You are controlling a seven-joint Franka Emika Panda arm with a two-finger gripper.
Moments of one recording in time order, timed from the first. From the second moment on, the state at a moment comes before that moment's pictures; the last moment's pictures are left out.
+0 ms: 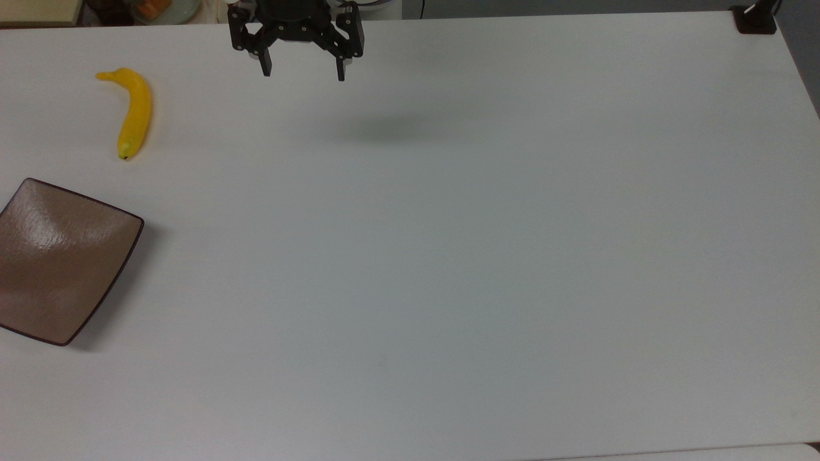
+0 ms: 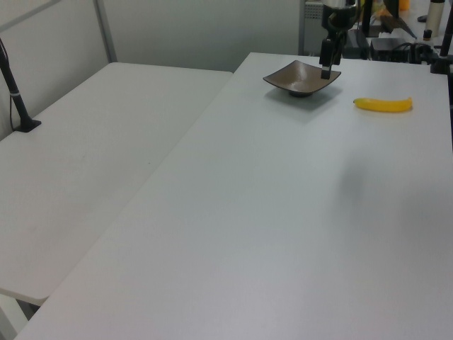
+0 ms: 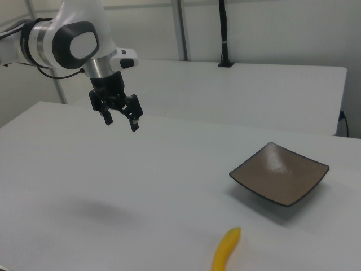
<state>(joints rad) -0.02 0.03 0.05 -1.74 -0.02 1.84 0.01</state>
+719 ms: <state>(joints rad) -0.05 0.04 0.04 -1.77 -0.11 1.84 -0.02</state>
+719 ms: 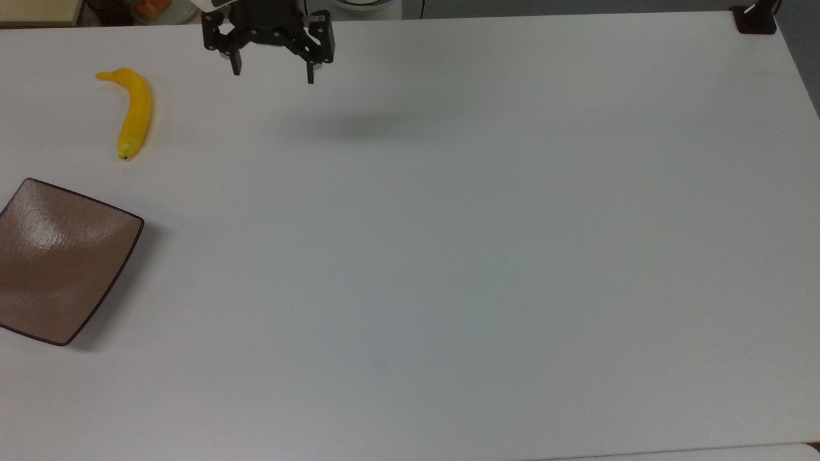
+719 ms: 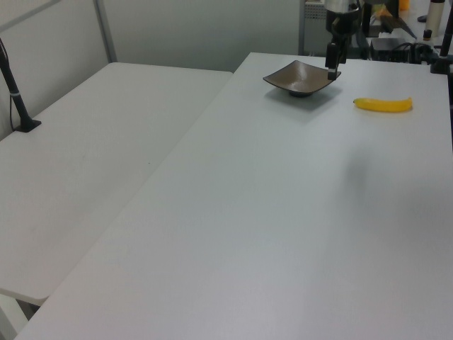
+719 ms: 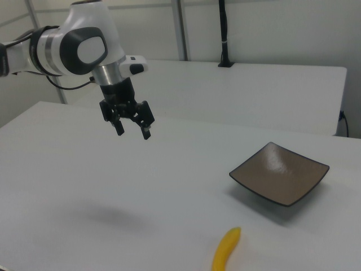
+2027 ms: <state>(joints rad) -0.35 0.19 -0.10 -1.92 -0.12 2.07 -0.26</state>
